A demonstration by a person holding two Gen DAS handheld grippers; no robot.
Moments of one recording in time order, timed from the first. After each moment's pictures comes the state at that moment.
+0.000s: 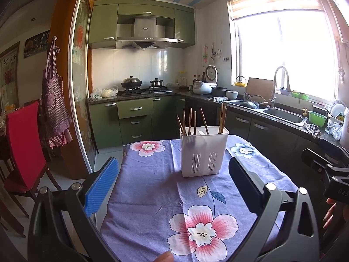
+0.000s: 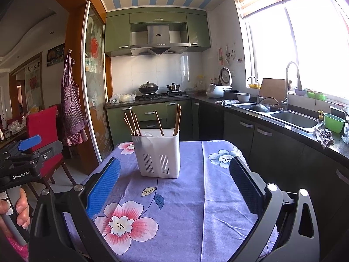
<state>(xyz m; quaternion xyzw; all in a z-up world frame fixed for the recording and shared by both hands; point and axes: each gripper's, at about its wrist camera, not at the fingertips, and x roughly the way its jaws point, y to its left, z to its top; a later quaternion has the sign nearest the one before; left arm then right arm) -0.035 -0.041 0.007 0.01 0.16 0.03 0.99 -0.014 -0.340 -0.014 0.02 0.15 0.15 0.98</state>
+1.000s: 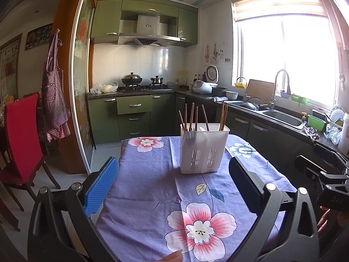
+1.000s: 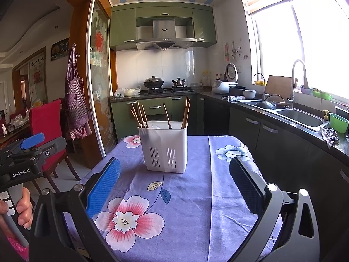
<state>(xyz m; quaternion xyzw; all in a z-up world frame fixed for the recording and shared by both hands) -0.035 -0.036 -0.003 -0.01 0.17 0.02 0.99 -0.006 -0.325 -0.026 0.01 0.16 0.16 0.97</state>
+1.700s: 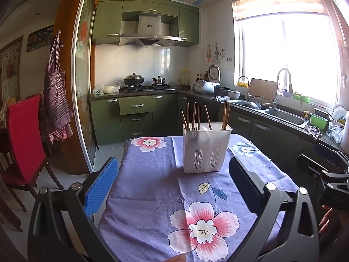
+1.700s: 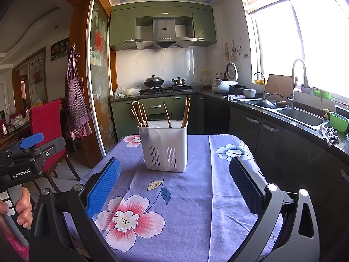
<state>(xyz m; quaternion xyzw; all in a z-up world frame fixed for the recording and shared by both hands) -0.036 -0.037 -0.004 -0.01 0.16 0.03 0.99 -0.004 -0.325 -0.028 0.01 0.16 0.16 0.97</state>
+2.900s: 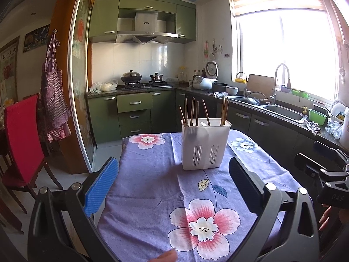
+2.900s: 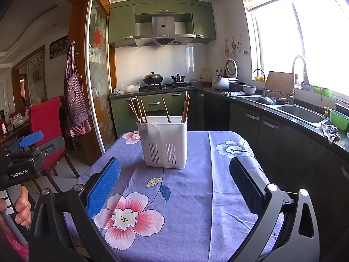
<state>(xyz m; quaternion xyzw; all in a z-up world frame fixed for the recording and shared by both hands) -0.030 -0.037 -0.008 0.00 0.18 0.02 0.98 0.001 -0.324 -0.033 0.01 0.17 0.16 0.97</state>
